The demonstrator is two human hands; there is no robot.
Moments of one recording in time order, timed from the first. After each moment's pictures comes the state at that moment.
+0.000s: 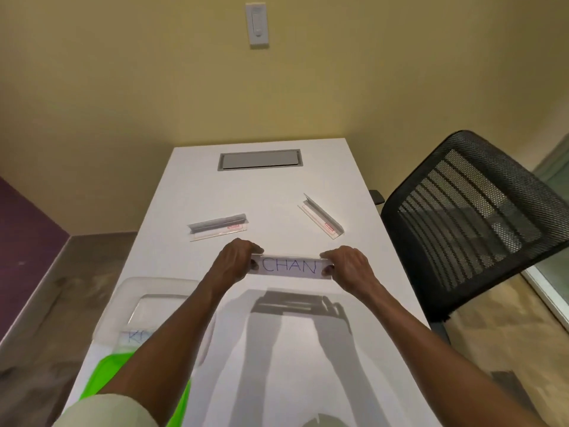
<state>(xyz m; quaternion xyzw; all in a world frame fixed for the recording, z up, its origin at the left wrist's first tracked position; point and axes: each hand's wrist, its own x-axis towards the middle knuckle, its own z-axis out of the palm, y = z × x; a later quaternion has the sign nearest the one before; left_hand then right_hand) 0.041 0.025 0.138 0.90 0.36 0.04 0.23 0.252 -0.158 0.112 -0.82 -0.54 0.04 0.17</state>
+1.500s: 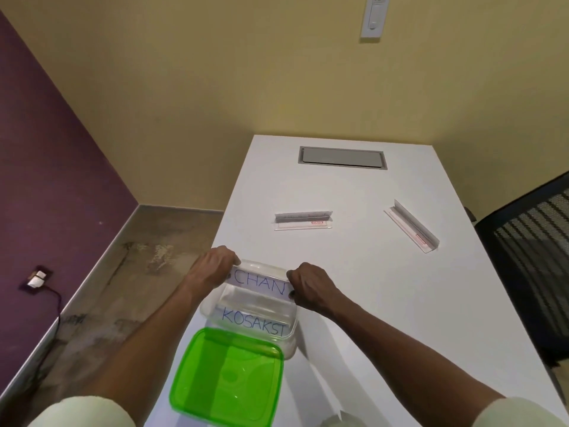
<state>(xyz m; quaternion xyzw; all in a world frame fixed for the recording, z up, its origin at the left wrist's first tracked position) -0.220 0.163 0.115 0.88 0.45 -0.05 0.13 -0.013 0.019 0.103 -0.69 -0.73 0.05 0.02</state>
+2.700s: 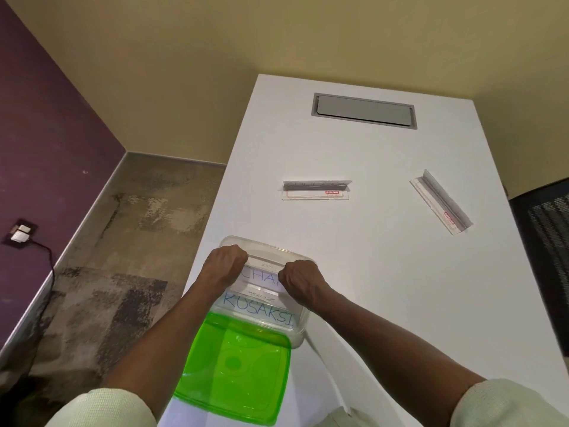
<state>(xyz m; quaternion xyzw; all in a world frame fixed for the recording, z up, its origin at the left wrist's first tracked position) -0.212 0.176 0.030 0.91 0.37 -0.17 0.03 -0.038 0.069 0.037 -0.62 -0.76 0.09 -0.14</state>
